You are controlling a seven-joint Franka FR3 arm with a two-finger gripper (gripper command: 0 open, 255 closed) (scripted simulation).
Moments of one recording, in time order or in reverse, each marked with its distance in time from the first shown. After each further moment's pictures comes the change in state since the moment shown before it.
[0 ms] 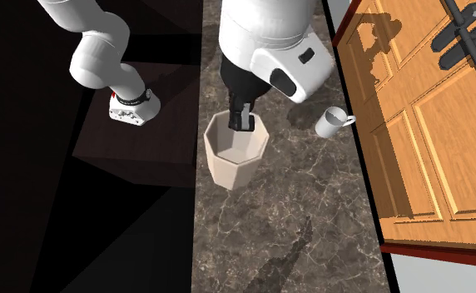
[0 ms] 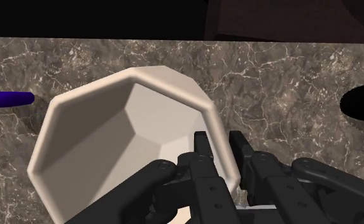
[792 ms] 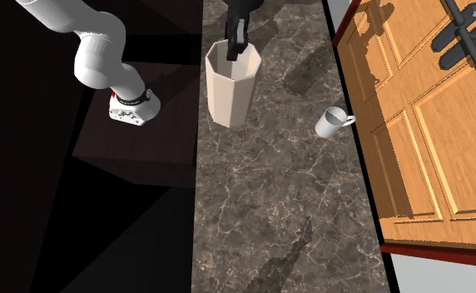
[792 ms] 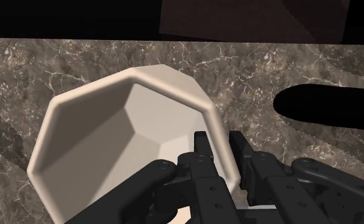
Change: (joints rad) arm 0.150 -0.273 0.190 -0.292 -0.036 -0.003 0.345
